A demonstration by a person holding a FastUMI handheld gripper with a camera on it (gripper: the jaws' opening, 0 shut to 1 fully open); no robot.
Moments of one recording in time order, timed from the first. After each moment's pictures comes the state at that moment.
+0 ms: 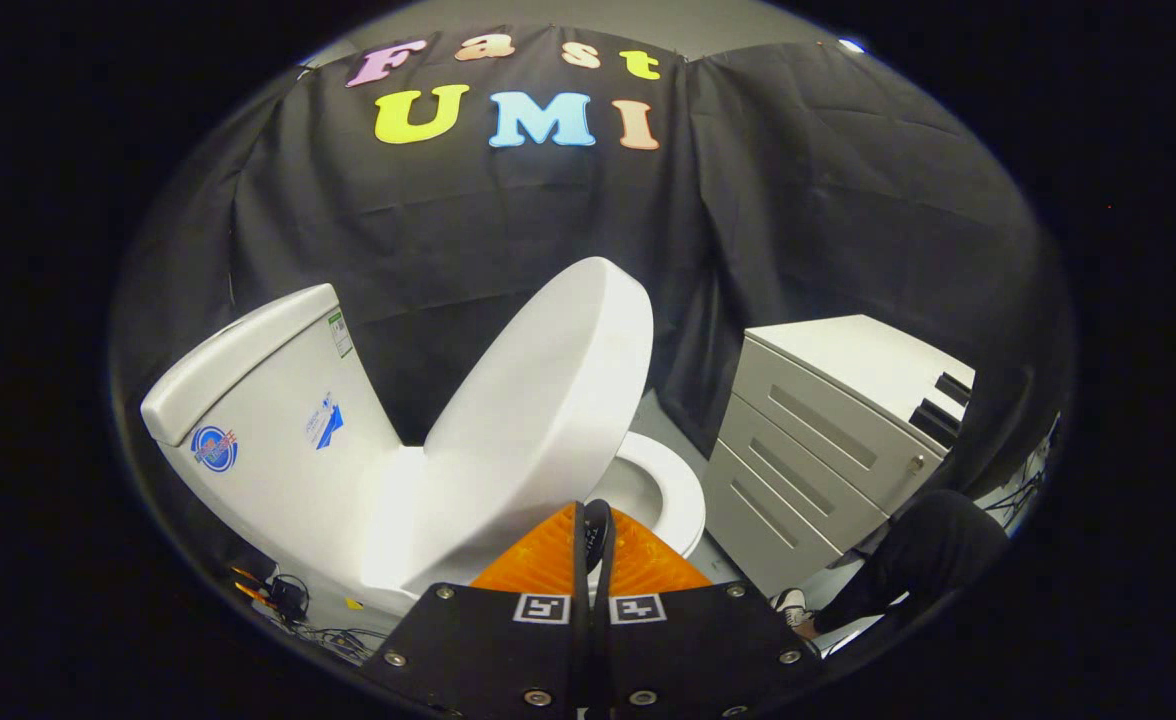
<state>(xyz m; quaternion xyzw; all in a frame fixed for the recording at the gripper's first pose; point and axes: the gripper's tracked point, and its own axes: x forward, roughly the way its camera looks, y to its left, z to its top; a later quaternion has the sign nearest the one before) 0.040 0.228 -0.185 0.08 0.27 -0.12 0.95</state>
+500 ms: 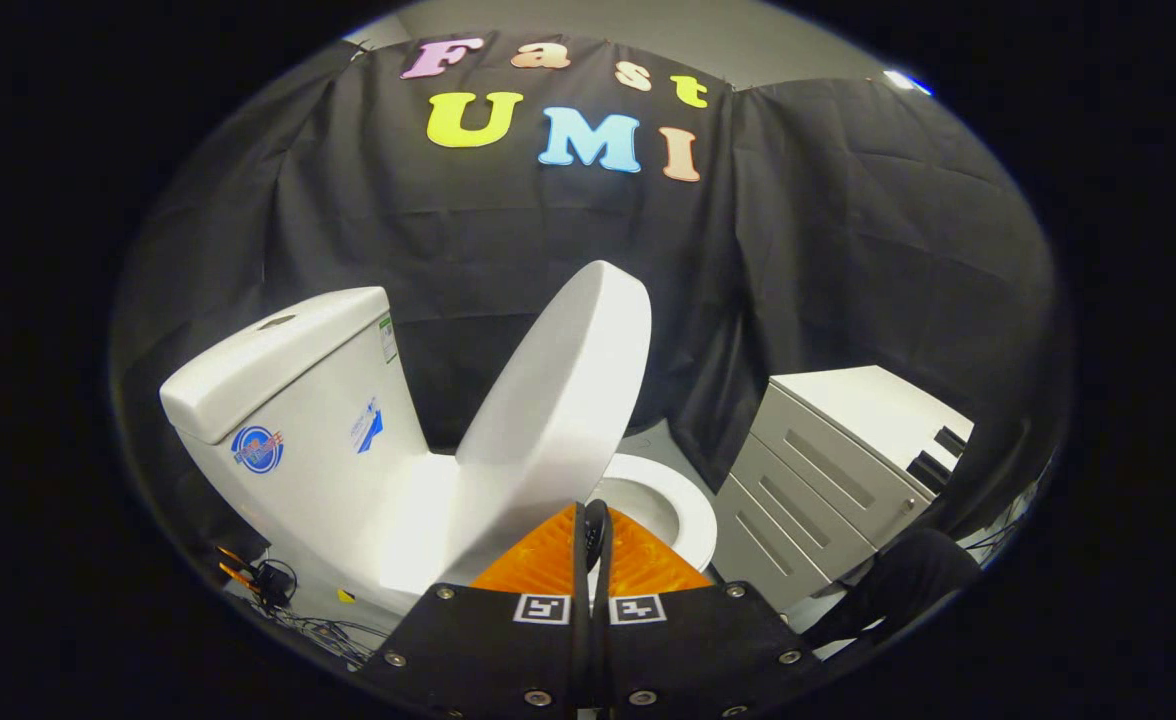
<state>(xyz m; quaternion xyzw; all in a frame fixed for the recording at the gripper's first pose) 0.044 0.274 -0.145 0.03 0.25 -0.09 0.96</state>
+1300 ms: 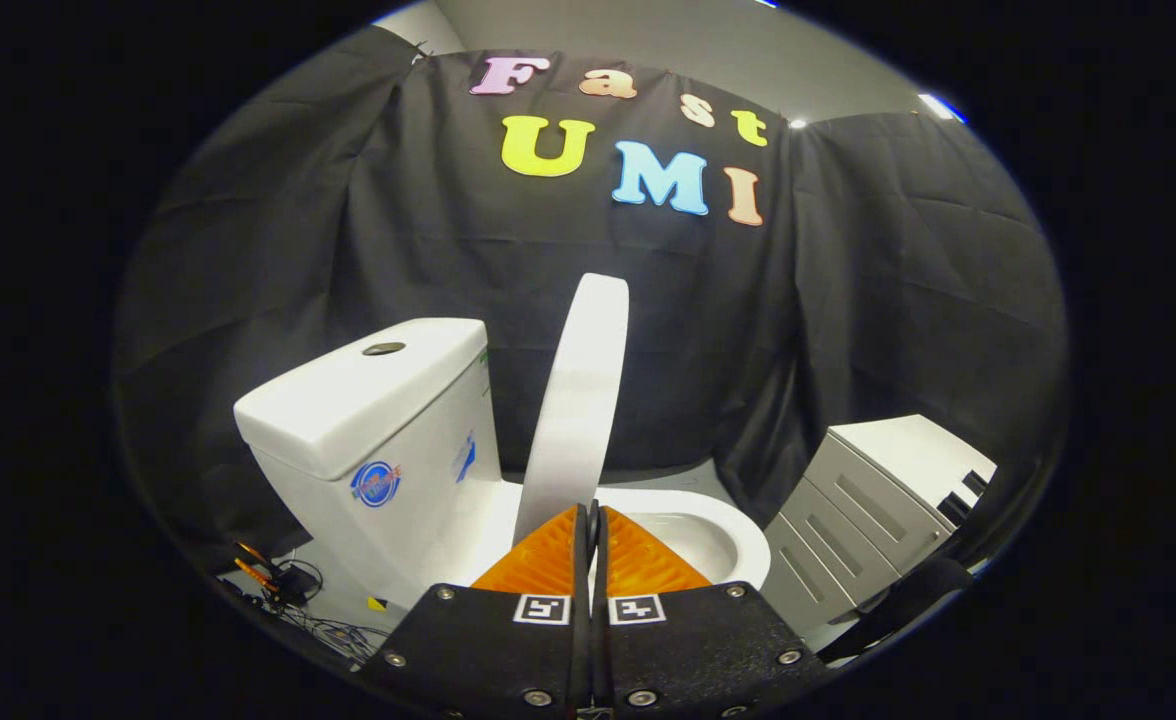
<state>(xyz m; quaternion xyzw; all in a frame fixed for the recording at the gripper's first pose) 0.053 0.365 -0.101 0.01 0.20 -0.02 0.98</state>
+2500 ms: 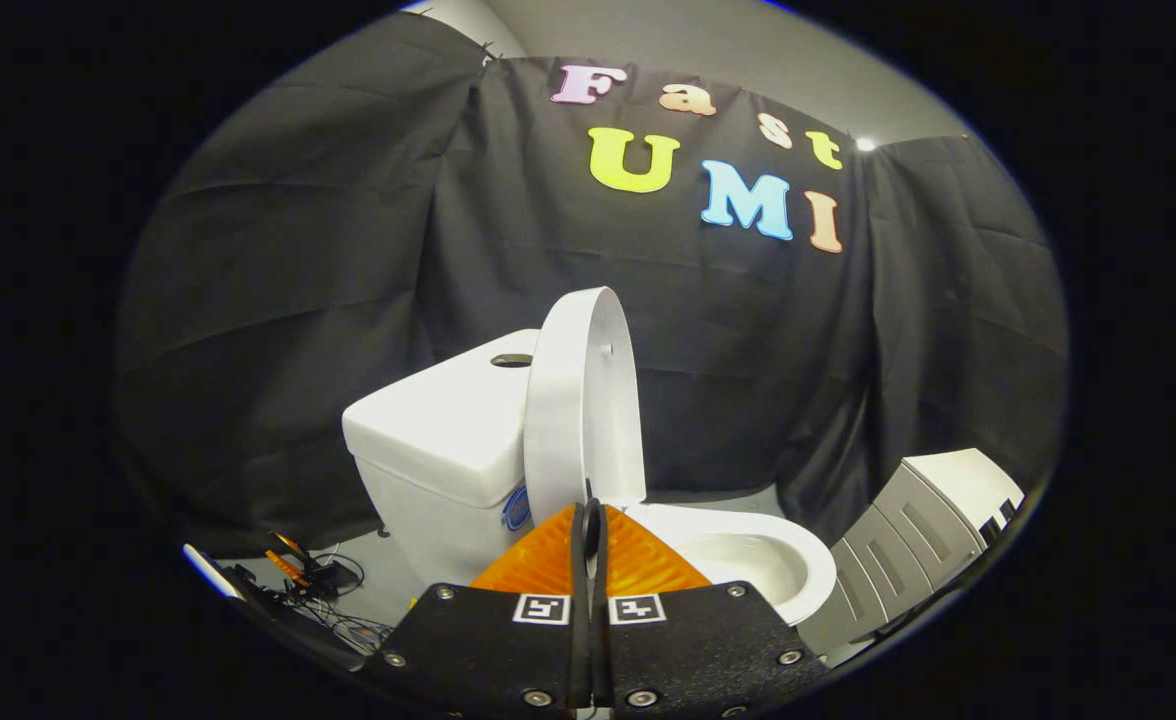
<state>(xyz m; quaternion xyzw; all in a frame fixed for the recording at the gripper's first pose) 0.060 0.458 -0.086 -0.02 0.18 0.07 0.98</state>
